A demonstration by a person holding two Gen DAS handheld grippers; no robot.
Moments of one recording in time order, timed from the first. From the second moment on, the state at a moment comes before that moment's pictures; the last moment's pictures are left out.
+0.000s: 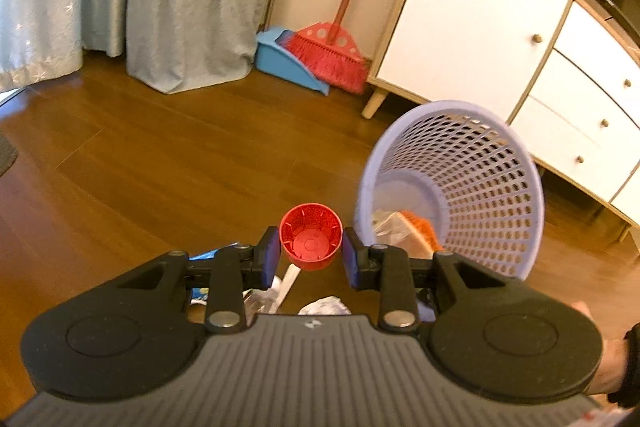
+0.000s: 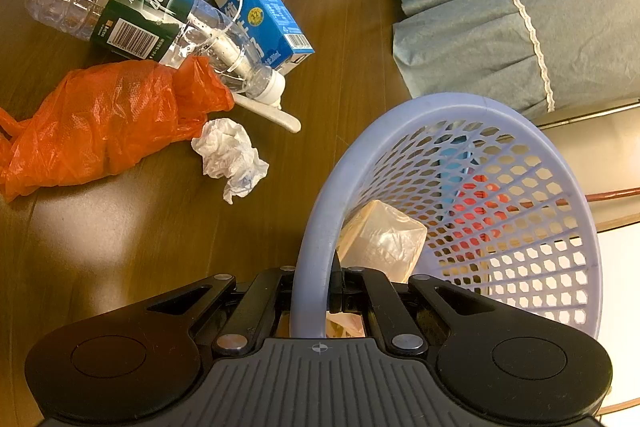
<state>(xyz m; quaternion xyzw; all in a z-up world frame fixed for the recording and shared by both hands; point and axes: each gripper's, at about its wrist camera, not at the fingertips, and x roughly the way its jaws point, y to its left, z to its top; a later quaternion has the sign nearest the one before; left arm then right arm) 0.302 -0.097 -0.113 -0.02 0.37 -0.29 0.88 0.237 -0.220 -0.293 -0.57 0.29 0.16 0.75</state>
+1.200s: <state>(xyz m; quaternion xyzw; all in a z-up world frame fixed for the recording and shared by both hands) 0.298 -0.205 -0.109 -0.01 0.37 -0.37 0.85 0.238 -0.221 -0.289 -0.56 0.28 0.16 0.76</state>
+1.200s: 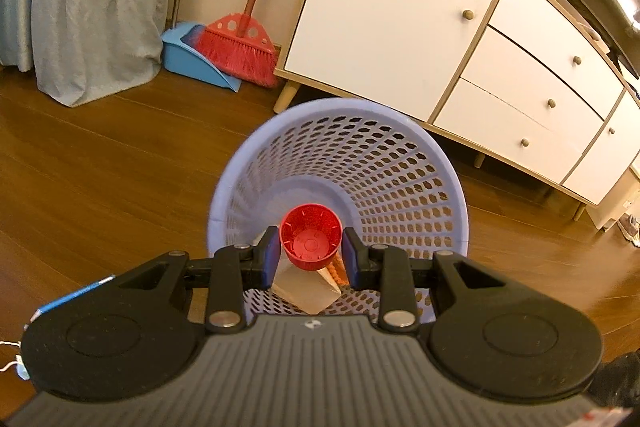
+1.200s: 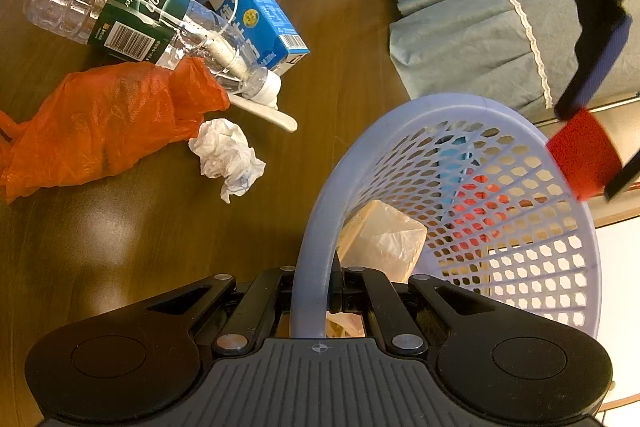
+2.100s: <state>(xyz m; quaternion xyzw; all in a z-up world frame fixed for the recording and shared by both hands) 0.306 -0.211 -0.128 -0.04 0.39 -0.37 0.84 0.238 -0.217 -0.285 -0.56 0.28 0.16 0.76</state>
